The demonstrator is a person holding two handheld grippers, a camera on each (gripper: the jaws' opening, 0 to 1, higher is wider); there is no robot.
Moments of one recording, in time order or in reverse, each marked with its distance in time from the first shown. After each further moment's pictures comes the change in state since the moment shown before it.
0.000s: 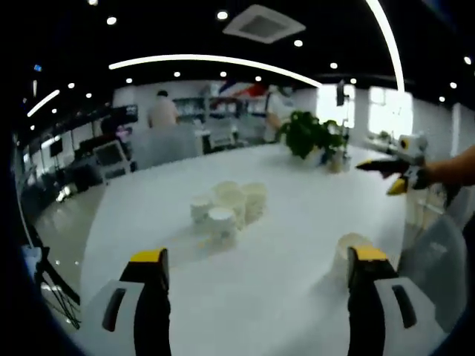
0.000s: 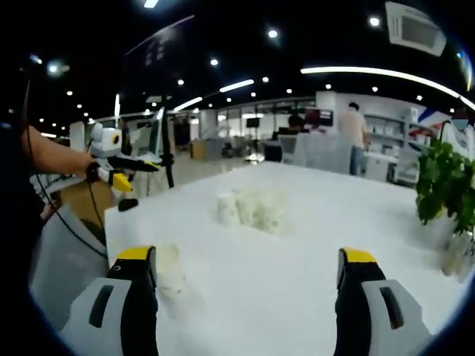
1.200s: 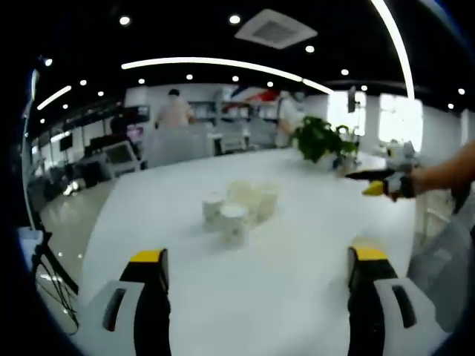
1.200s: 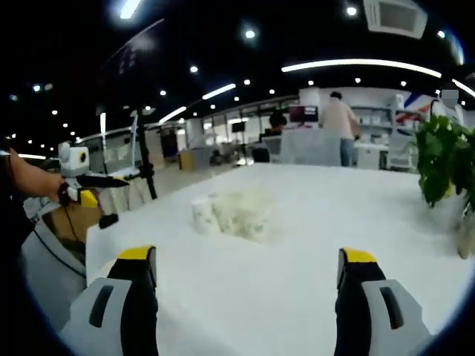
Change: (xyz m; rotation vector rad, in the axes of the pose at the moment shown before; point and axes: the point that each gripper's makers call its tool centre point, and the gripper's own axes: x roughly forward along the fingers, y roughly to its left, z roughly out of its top) left arm 0.006 0.012 -0.010 -0.042 -0.036 0.060; right arm 0.068 -0.047 -0.008 0.112 -0.040 -0.053
